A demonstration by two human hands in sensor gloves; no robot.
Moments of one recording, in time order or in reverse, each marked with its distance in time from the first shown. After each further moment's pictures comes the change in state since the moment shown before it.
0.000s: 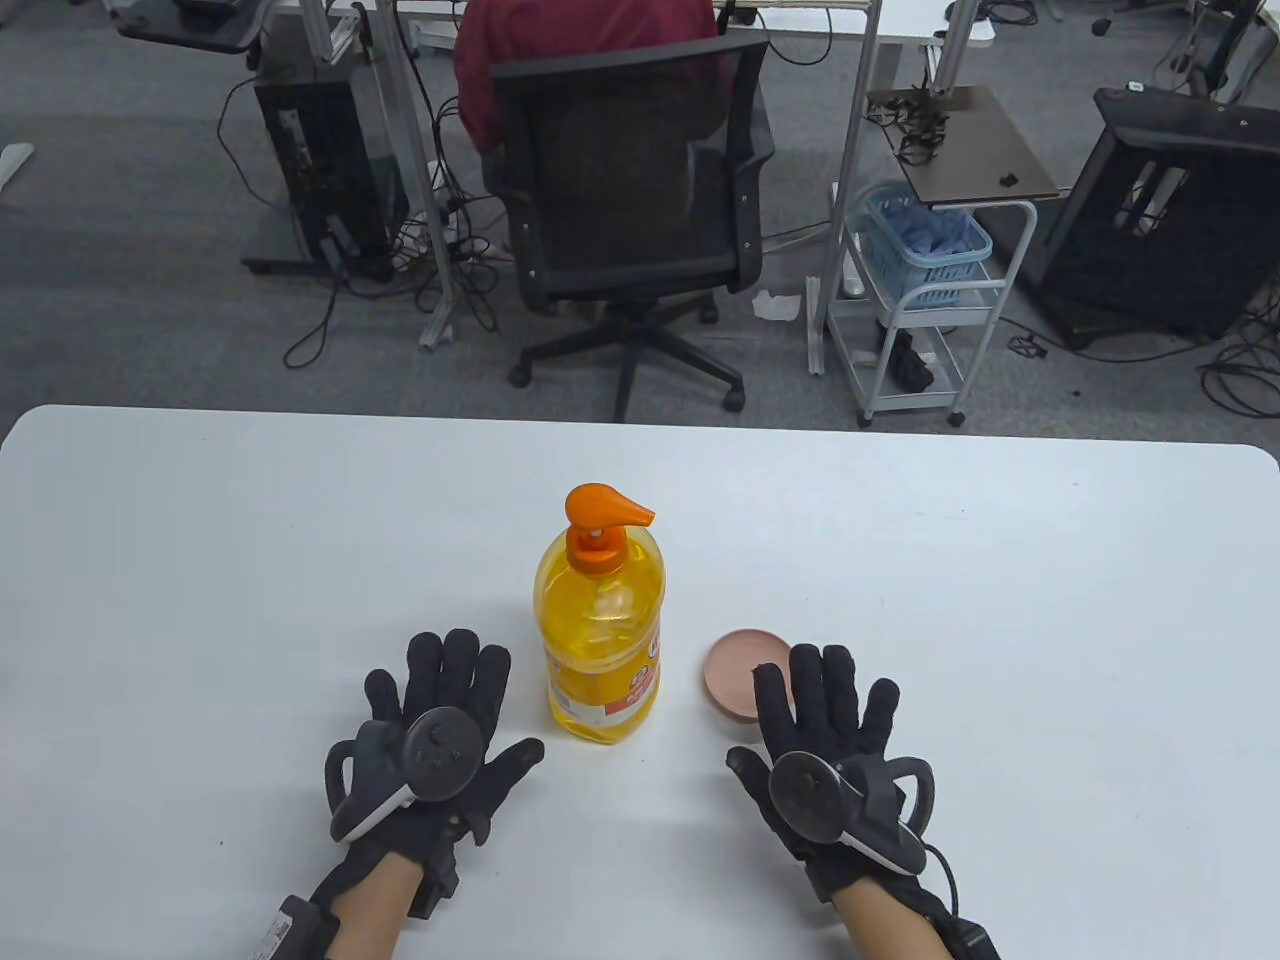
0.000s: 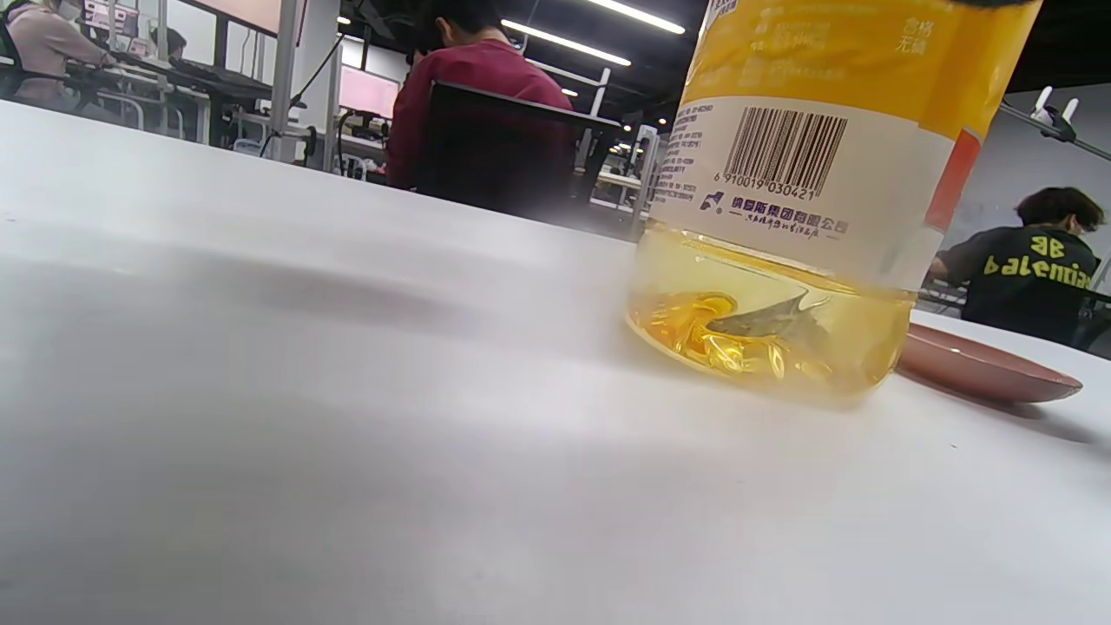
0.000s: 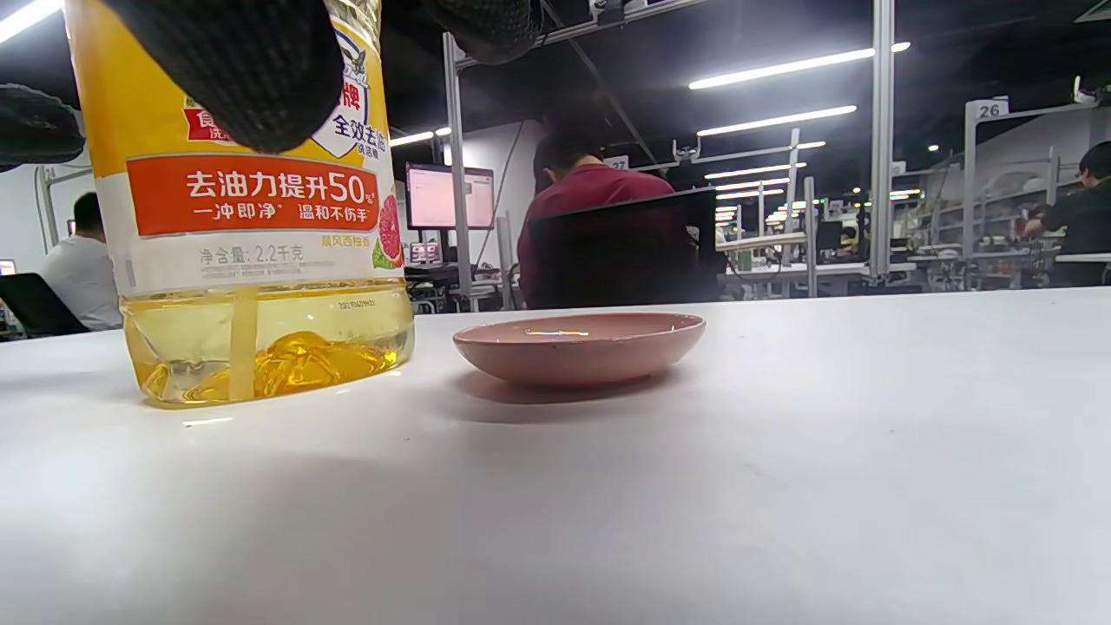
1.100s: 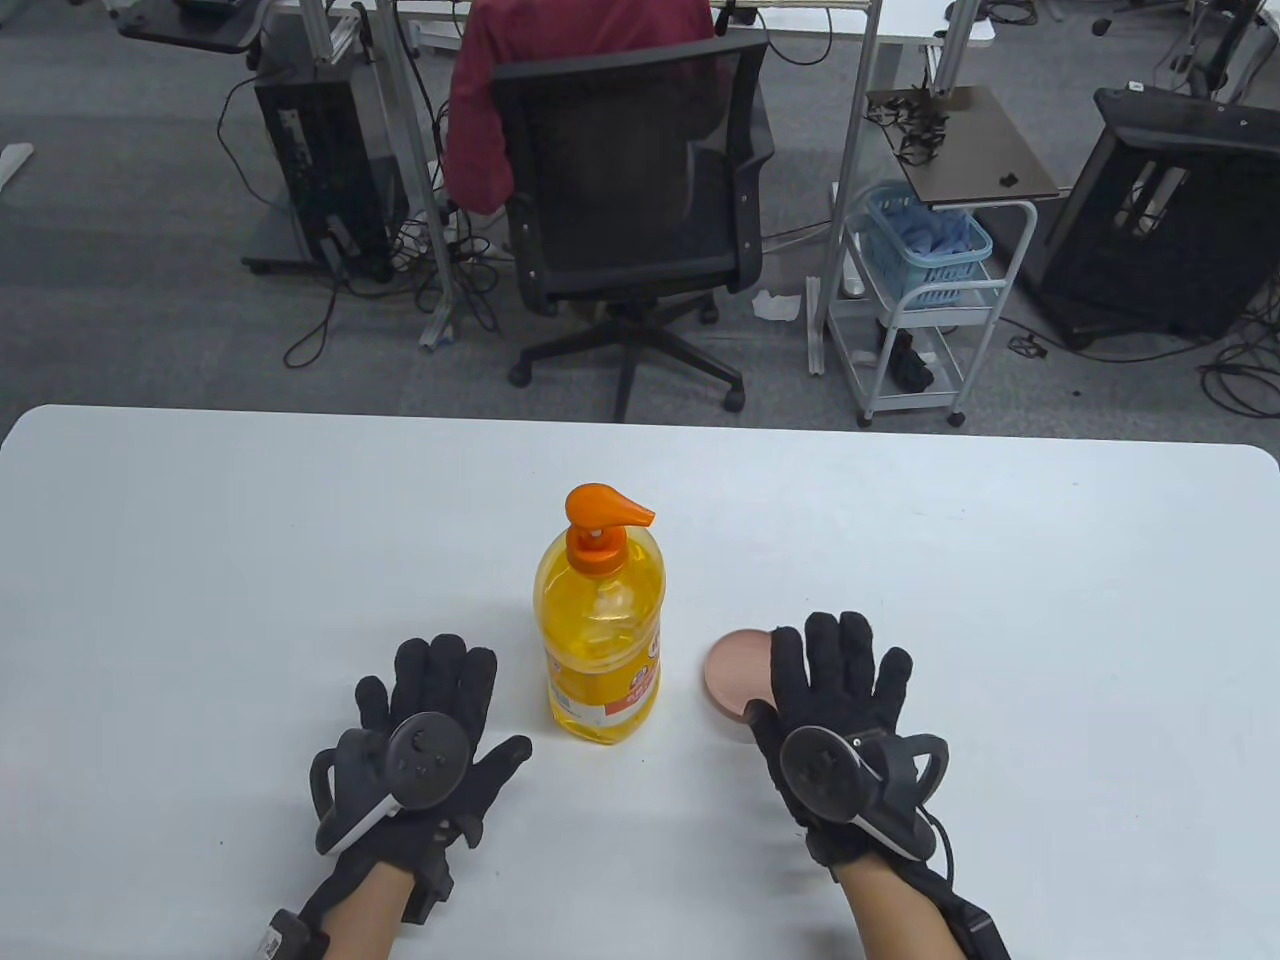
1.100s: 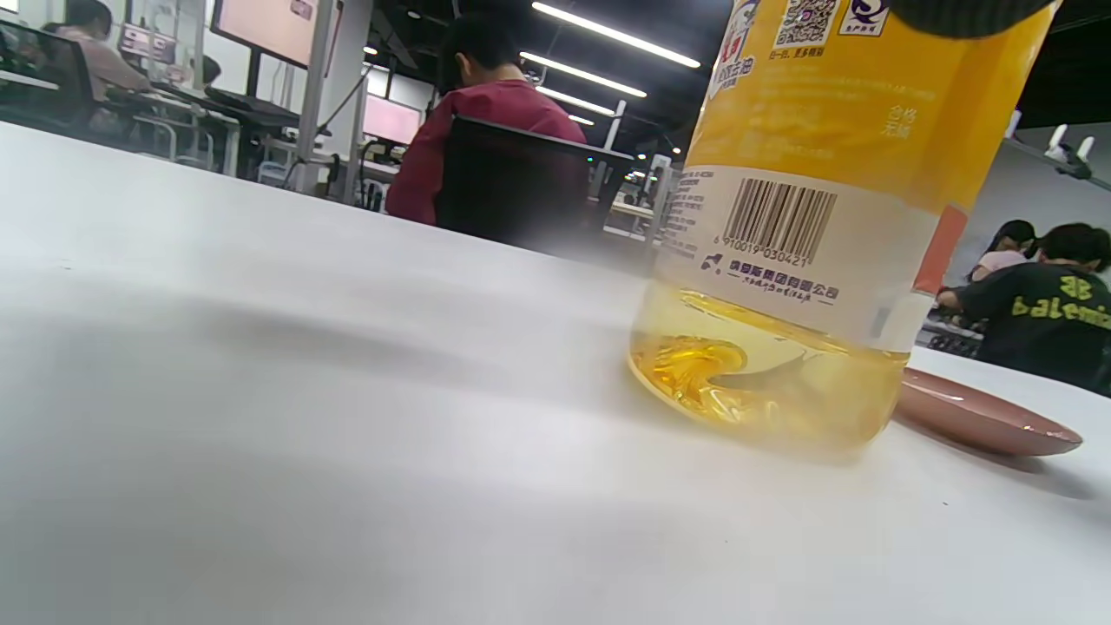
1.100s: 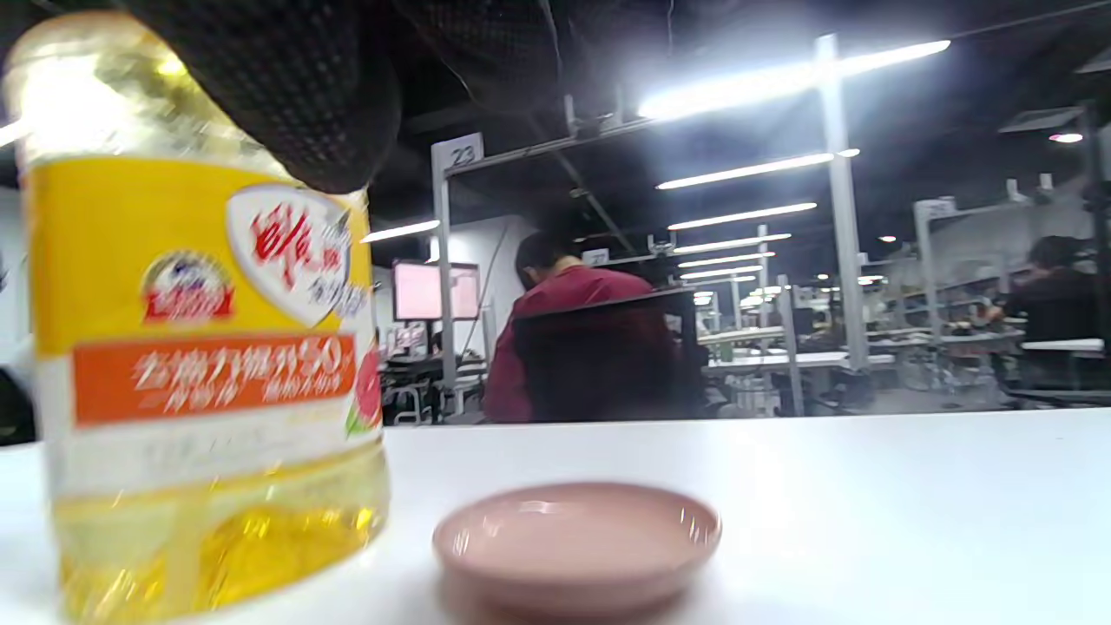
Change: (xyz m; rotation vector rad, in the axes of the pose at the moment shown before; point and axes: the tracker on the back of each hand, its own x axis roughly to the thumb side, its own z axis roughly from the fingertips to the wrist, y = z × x) left_hand -0.003 0.012 0.013 0.051 0.048 0.012; right_hand 0.005 -0.032 -0.009 -0.166 0.009 0.004
